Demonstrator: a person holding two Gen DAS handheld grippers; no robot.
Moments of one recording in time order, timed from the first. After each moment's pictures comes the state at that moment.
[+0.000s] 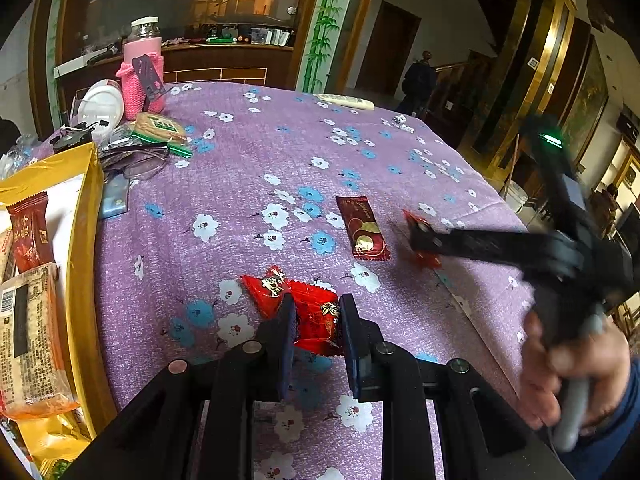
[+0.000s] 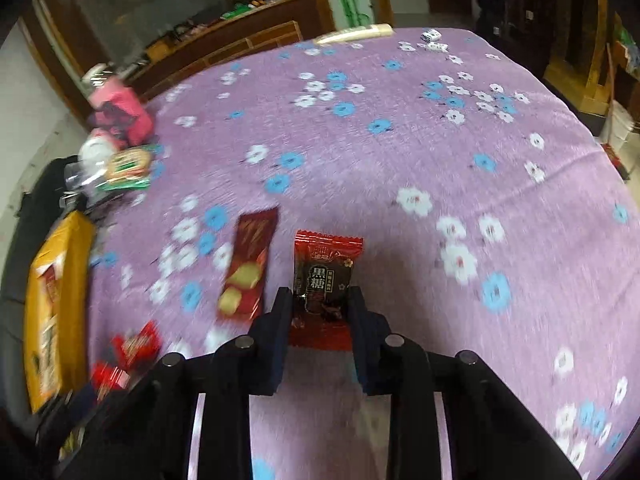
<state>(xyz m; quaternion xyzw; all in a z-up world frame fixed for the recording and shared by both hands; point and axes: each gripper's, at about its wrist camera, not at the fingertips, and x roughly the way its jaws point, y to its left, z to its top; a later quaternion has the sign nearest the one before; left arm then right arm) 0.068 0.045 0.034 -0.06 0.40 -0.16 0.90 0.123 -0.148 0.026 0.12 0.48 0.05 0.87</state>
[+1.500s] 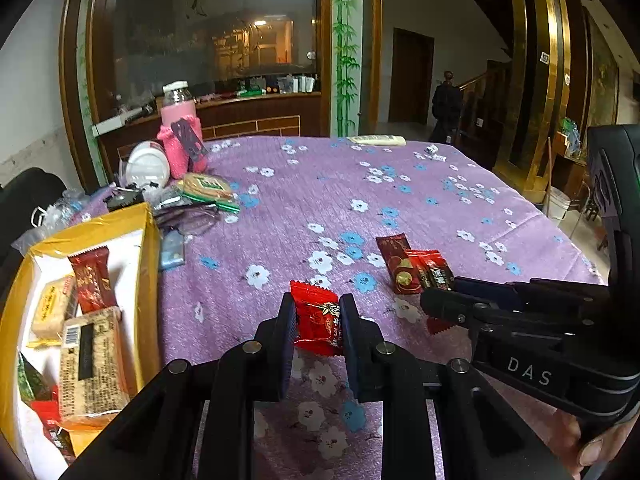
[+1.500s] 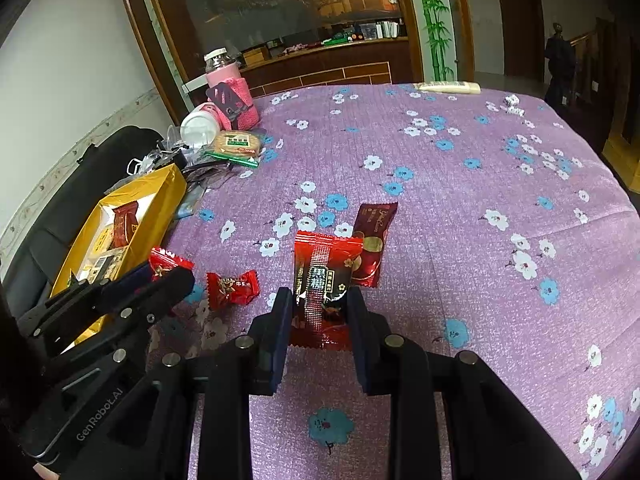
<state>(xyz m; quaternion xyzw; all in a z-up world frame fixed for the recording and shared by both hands) 0.052 0.040 0.050 0.02 0.32 -0.07 0.94 0.080 -0.098 0.040 0.04 0.40 0.15 0.90</state>
